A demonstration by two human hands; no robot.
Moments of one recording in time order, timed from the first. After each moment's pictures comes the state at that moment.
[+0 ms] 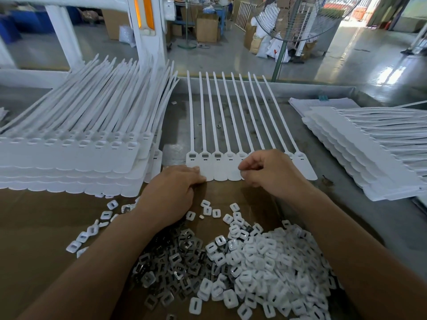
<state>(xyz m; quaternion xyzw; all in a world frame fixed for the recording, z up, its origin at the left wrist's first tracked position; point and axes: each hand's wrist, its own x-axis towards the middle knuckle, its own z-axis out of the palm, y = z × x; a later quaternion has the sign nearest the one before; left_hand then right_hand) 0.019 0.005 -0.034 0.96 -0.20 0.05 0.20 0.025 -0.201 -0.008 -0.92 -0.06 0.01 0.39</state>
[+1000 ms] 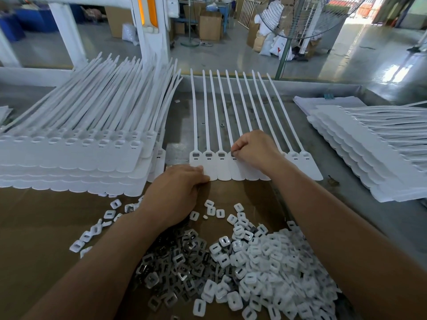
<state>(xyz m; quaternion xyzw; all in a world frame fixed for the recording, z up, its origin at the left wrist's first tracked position) 0.017 0.007 -0.035 0.95 -0.23 0.09 0.20 0.099 -0.178 -0.020 -0.96 0.01 0.00 0.27</state>
